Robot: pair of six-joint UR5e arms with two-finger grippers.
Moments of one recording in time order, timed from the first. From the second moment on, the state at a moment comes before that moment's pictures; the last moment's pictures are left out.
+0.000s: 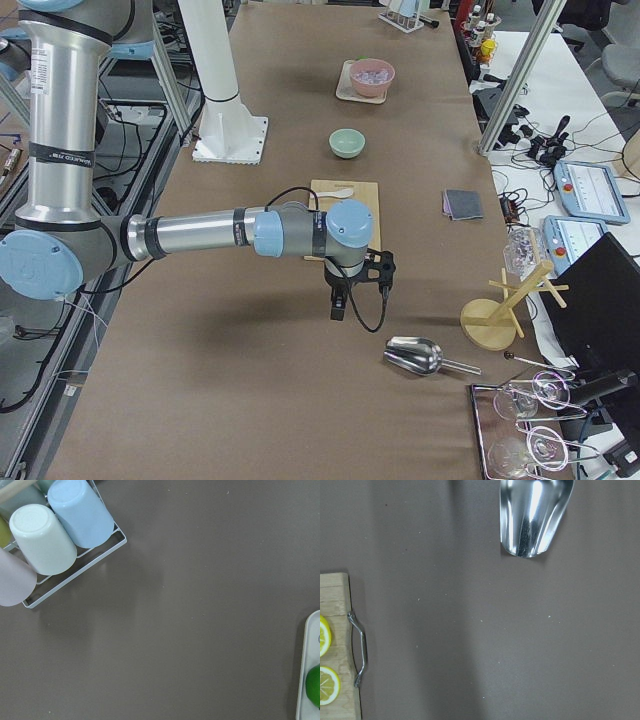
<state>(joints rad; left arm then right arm) -1.58 -1.50 -1.79 -1.69 -2.30 -0.27 1.52 -1.70 1.84 -1.68 2.38 0.13</state>
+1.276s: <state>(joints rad) -1.54 -1.52 -1.87 -2.00 -2.34 -0.32 1.52 -1.69 1.84 -1.68 2.39 0.13</state>
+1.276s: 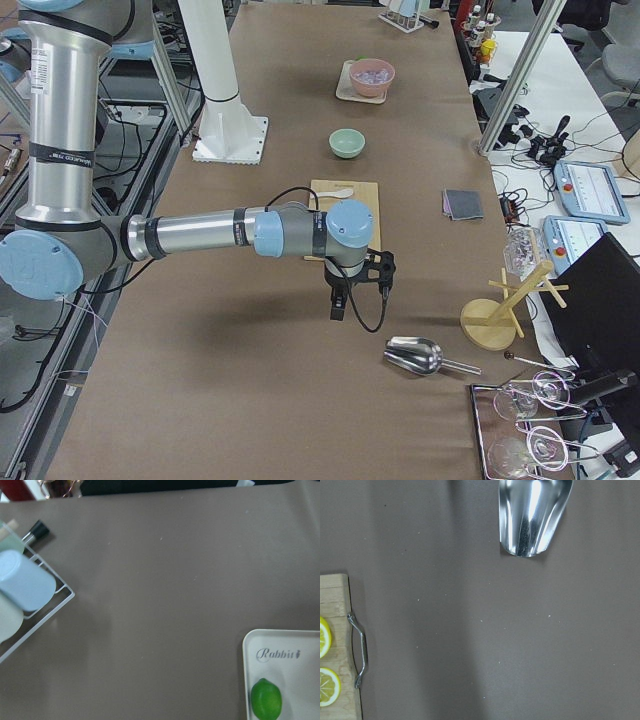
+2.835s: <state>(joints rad) -0.96 -1.67 -1.95 -2.08 -1.86 -1.11 1.51 -1.65 1.93 -1.68 2.46 0.14</state>
